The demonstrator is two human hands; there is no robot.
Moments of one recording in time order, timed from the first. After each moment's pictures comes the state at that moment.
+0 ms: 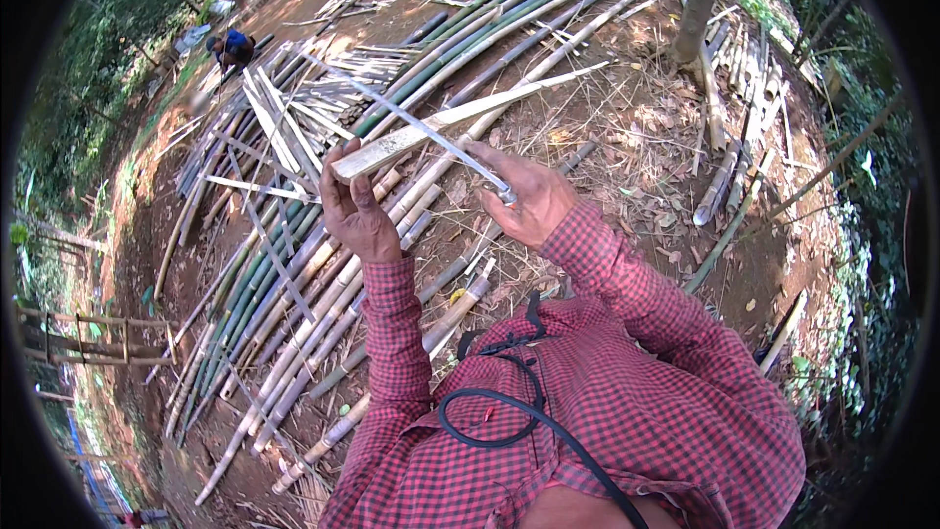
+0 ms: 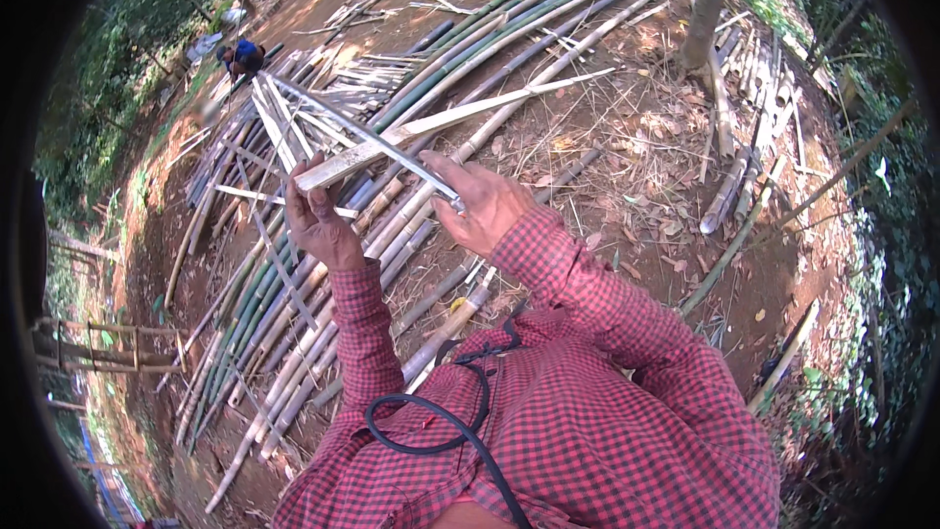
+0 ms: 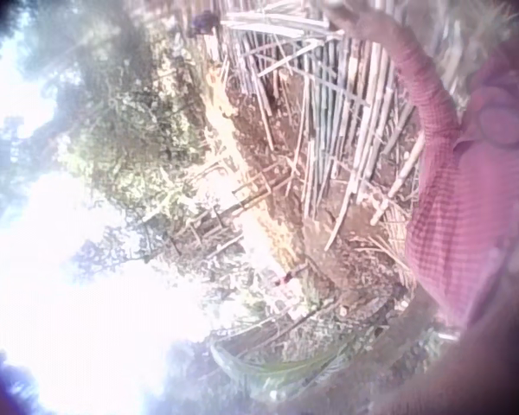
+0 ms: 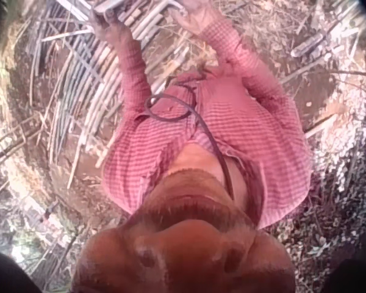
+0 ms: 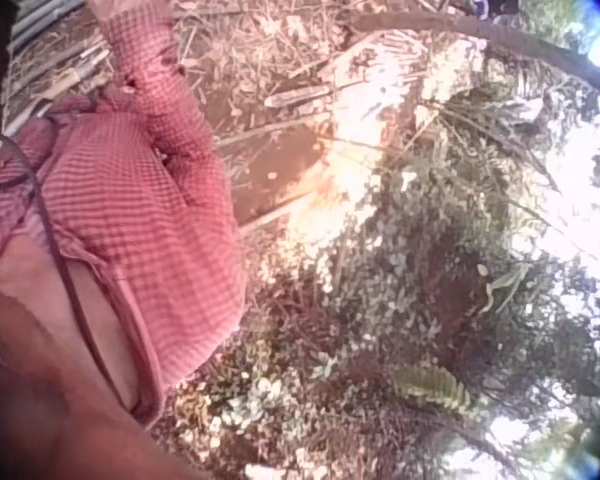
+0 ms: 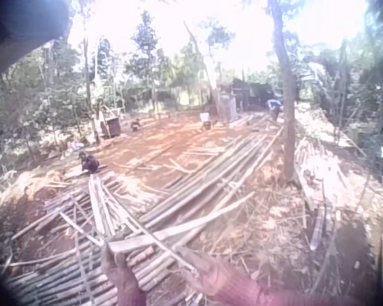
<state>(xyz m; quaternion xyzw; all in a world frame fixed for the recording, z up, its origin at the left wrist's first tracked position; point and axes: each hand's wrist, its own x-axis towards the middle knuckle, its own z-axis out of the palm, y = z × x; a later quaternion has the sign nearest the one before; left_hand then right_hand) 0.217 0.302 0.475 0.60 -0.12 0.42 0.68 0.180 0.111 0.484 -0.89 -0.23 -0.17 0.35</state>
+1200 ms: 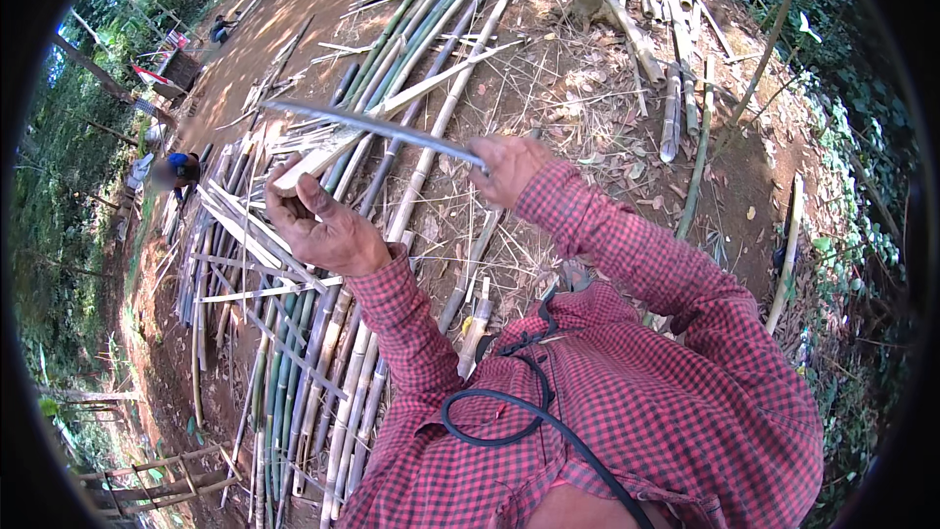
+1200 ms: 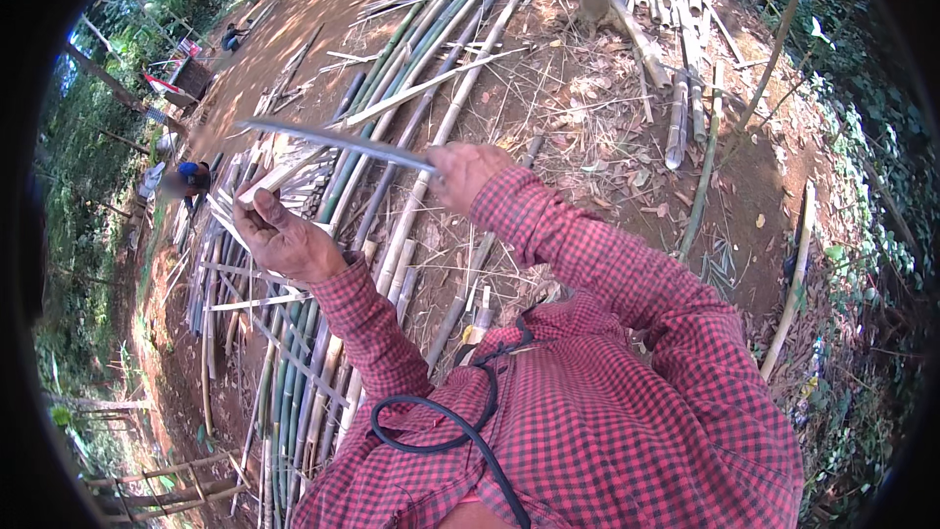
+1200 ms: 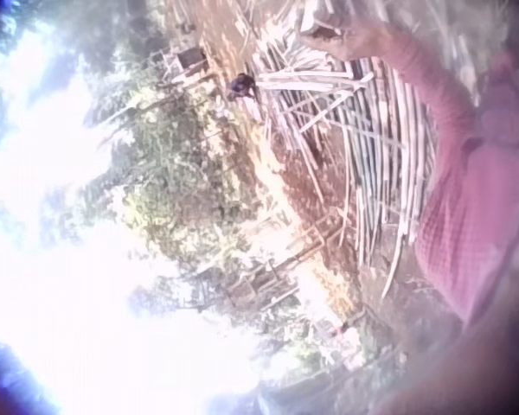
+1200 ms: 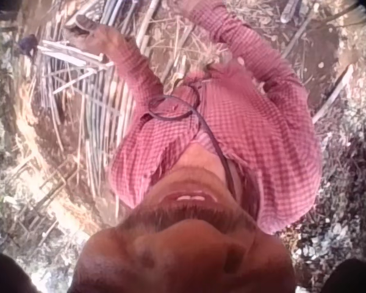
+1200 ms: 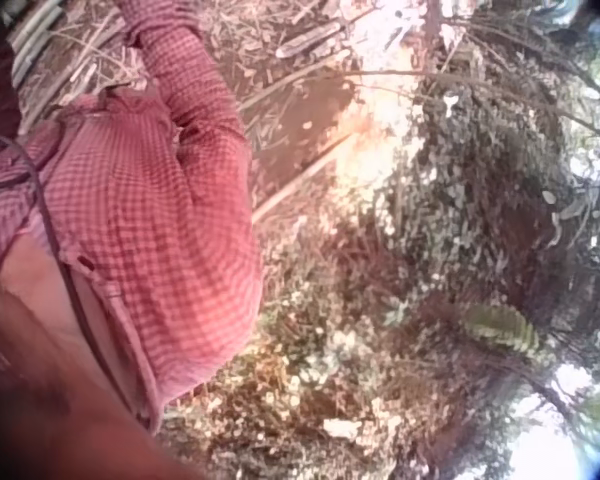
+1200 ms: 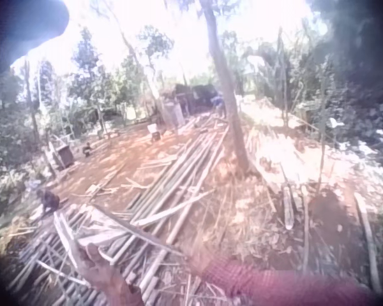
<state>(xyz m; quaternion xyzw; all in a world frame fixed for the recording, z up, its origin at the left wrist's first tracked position) 0.240 0.195 0.544 0.66 -0.13 0.47 0.57 0.203 0.022 0.495 -0.97 -0.02 -0.08 0.24</state>
